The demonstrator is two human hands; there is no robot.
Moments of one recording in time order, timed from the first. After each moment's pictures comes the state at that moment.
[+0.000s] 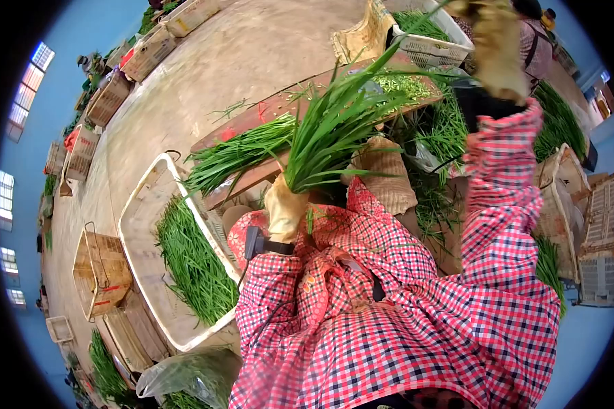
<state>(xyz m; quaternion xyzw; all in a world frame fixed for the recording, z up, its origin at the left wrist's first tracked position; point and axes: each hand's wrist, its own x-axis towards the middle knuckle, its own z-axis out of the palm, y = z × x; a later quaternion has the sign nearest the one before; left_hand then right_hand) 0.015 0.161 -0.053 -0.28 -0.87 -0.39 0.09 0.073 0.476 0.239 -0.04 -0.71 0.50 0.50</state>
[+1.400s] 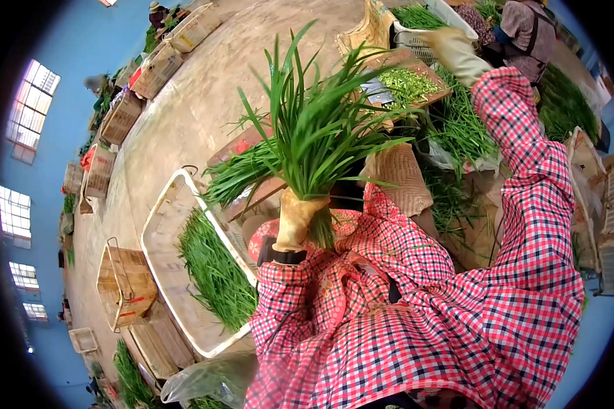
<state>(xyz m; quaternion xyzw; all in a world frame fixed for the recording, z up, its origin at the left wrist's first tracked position) 0.014 0.152 -0.021 -0.33 -0.78 -0.51 -0.14 0.030 0.622 0.103 -0.19 -0.97 -0.07 0.16</state>
